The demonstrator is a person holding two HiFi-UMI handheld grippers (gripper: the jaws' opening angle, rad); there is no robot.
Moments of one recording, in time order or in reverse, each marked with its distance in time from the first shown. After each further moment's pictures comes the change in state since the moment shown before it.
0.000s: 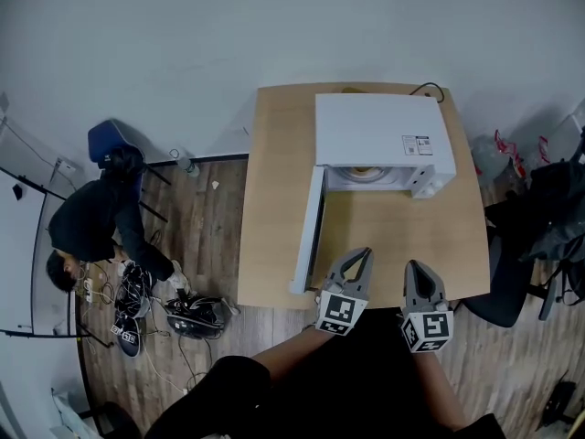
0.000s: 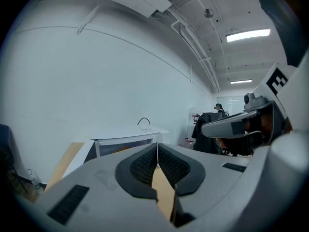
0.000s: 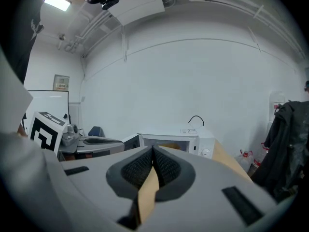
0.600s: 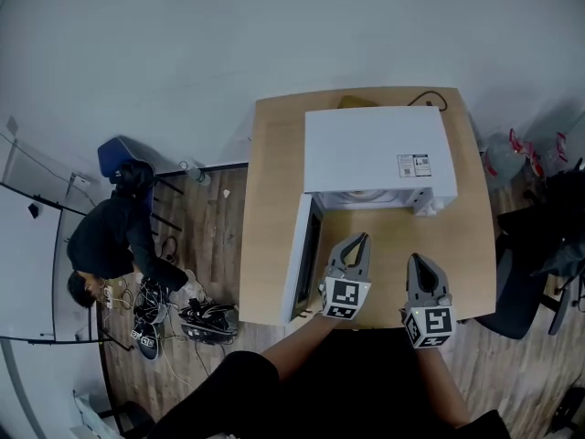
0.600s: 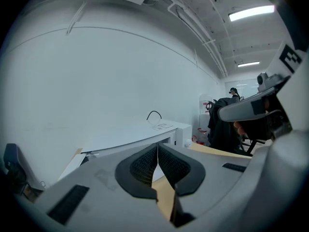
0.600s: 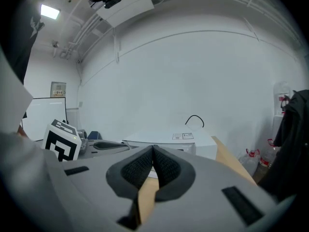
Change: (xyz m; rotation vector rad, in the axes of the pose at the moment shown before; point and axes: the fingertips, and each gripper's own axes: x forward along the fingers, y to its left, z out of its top) left arm 0.112 0.052 -0.010 0.065 0.110 0.119; right arm 0.074 -0.070 0.024 0.055 -0.016 0.035
